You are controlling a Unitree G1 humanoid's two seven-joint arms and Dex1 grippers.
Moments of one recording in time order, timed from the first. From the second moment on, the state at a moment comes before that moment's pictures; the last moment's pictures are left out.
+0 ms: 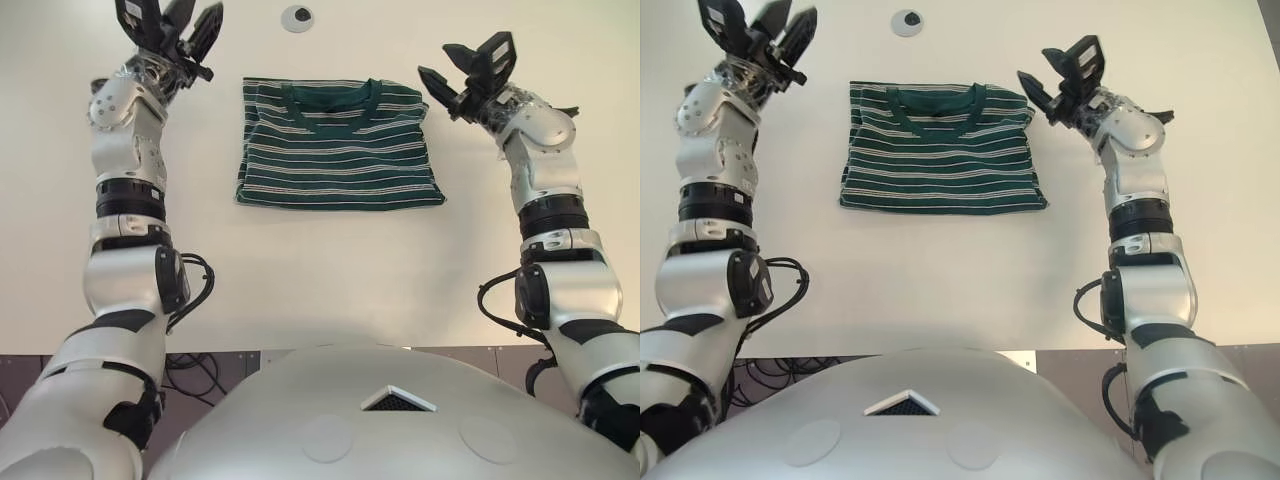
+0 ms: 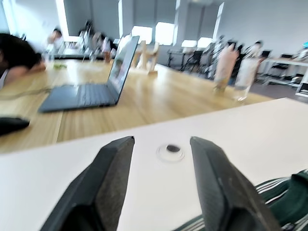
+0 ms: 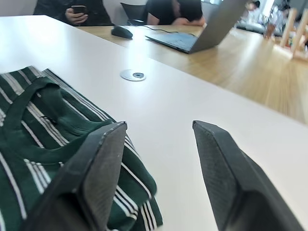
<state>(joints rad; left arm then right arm) -0.56 0.39 0.12 0.63 -0.34 -0.16 -0.76 -0.54 -0.37 0.08 0.73 0.11 -0.29 0.71</state>
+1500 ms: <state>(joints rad) 0.29 1.13 -0.39 0.24 0.50 -1.03 0.05 0.07 -0.74 0.23 0.21 -0.13 -0.89 0.96</state>
